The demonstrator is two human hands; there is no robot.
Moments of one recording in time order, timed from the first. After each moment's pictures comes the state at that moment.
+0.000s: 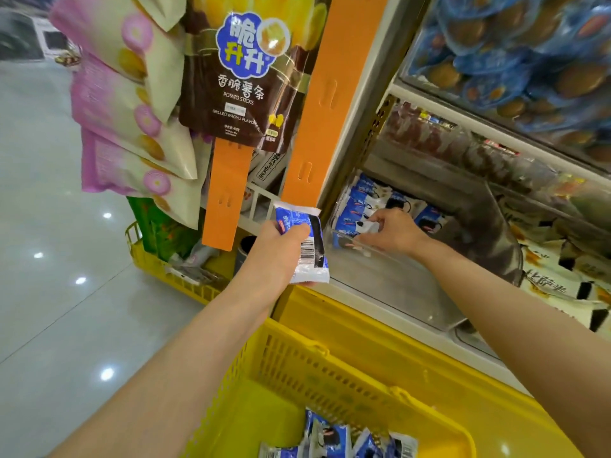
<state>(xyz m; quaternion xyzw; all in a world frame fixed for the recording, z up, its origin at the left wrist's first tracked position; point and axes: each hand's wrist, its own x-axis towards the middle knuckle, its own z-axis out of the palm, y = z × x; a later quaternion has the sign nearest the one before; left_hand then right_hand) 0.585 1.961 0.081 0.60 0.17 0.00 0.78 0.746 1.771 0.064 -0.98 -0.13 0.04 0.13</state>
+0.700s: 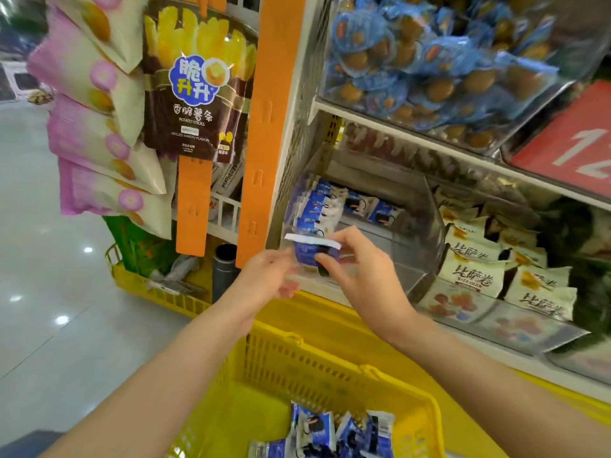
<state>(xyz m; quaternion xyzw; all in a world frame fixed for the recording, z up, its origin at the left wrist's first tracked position) 0.547 1.922 0.076 0.67 0.12 -0.07 0.73 0.553 1.771 0.106 -0.91 -0.22 -0.11 0.34</state>
